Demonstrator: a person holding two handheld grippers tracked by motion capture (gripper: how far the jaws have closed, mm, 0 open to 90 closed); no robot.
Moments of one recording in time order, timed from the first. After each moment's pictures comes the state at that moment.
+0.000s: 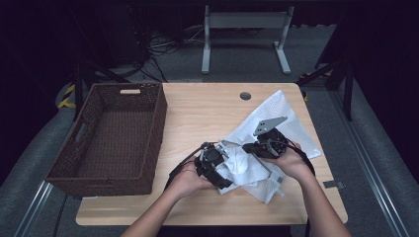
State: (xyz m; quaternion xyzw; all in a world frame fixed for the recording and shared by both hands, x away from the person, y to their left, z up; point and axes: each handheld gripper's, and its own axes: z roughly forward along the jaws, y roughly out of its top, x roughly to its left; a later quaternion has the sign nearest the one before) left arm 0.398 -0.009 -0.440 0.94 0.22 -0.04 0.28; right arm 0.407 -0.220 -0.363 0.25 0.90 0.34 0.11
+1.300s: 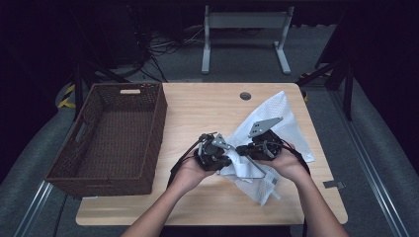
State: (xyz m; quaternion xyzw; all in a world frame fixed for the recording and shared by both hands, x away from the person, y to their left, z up) left arm 0.399 -0.005 -0.400 0.90 0.21 0.03 0.37; right arm 0.400 -0.205 -0.357 0.22 0.90 0.37 0.09
